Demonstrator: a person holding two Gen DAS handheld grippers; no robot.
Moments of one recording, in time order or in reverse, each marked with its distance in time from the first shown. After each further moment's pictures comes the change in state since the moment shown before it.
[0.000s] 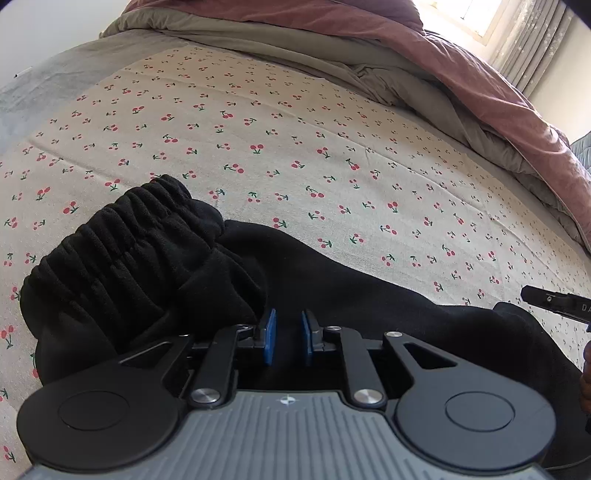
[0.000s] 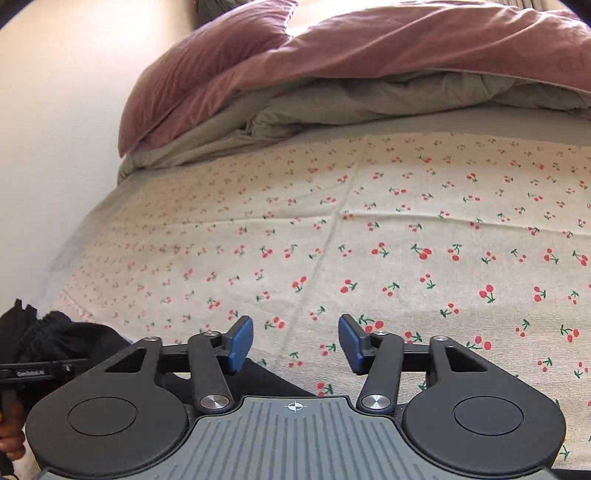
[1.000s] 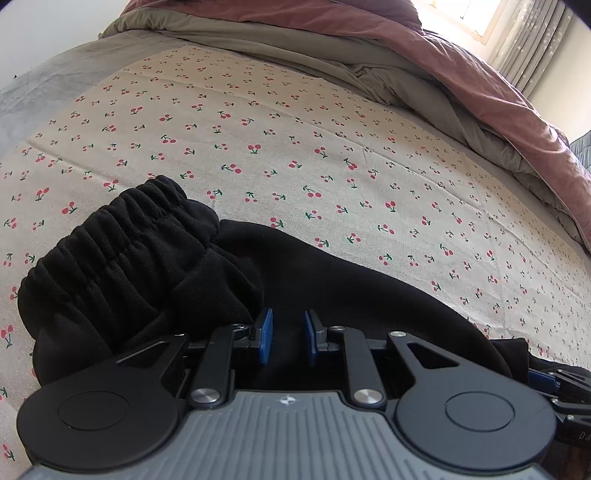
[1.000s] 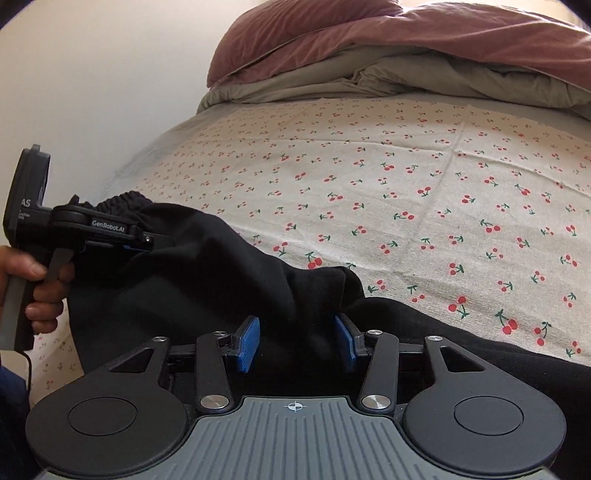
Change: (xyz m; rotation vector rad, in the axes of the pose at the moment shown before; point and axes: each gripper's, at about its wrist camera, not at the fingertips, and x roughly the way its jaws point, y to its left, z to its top) left arm -0.001 0.000 -0.001 0.004 0.001 -0.002; right arm -0.027 0.066 -0.084 -0.161 0.048 0.154
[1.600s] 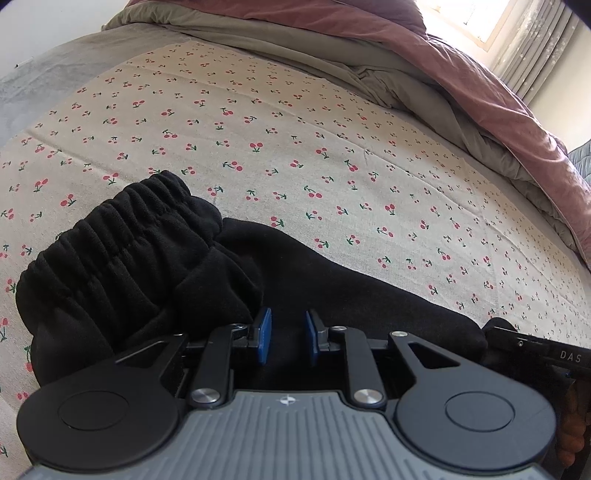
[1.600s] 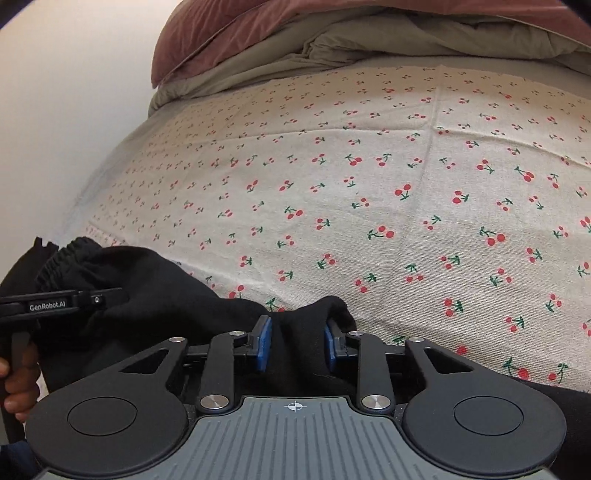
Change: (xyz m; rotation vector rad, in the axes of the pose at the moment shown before) left arm -0.001 0.006 0.001 -0.024 0.005 -0.024; right arm 0.040 -0.027 0.044 0.178 0.073 -0.052
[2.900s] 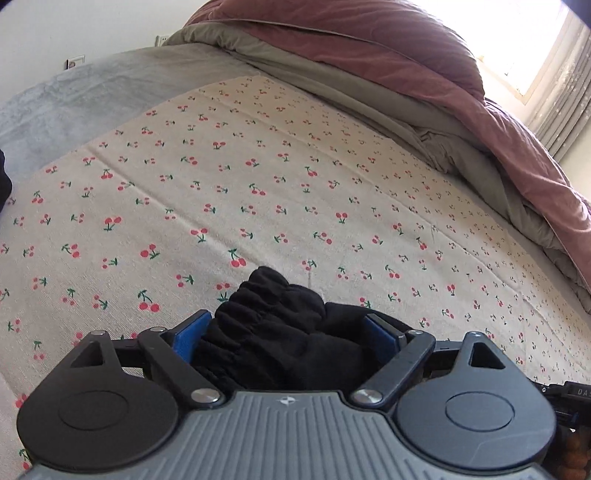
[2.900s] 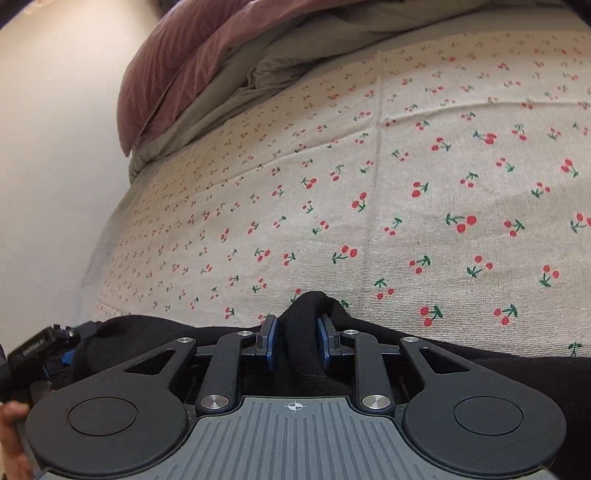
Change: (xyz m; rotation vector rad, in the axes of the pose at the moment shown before) left arm -0.006 0.065 0.030 -0.136 -0.093 0.075; right arm 0.016 -0.044 0.013 0.297 -0.024 0.094
